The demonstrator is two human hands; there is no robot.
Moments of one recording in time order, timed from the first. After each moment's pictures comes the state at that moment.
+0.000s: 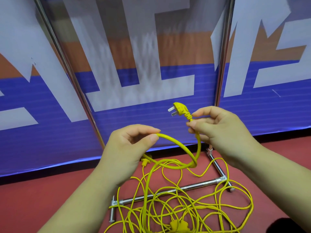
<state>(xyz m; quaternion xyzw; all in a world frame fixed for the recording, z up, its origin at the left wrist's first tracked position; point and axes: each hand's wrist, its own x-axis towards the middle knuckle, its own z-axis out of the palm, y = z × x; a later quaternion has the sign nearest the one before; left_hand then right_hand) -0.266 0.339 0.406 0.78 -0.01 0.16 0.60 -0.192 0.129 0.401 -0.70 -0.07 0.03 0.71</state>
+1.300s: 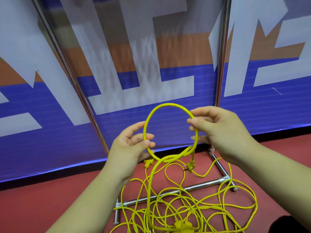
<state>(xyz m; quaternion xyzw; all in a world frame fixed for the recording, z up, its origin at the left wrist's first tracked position) -0.243 0.351 0.374 0.67 0.08 0.11 0.73 -0.187 0.128 0.397 -0.67 -0.07 0.02 0.74</state>
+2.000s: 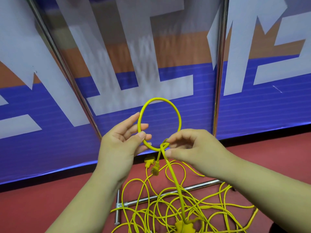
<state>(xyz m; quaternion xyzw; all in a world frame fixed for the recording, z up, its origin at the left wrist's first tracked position) -0.250 0.347 0.392 0.67 0.04 0.18 0.72 -0.205 0.150 0.371 -0.76 -0.20 0.09 0.61</state>
